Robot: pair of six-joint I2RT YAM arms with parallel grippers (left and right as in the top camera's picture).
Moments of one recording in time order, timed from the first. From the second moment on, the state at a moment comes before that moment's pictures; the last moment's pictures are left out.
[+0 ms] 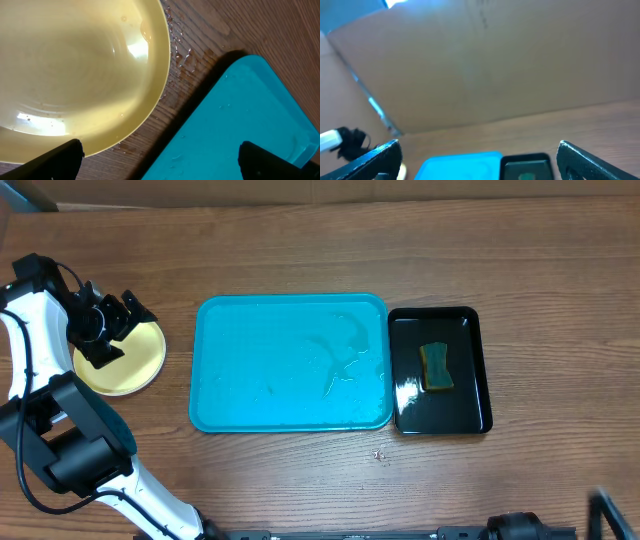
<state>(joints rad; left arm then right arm) 0.52 2.04 1.73 -1.15 0.35 -0.20 0.12 0.41 1.62 -1.20 -0.07 0.33</state>
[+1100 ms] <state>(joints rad) 0.52 2.04 1.73 -1.15 0.35 -0.20 0.12 0.01 0.23 0.37 -0.21 0.05</state>
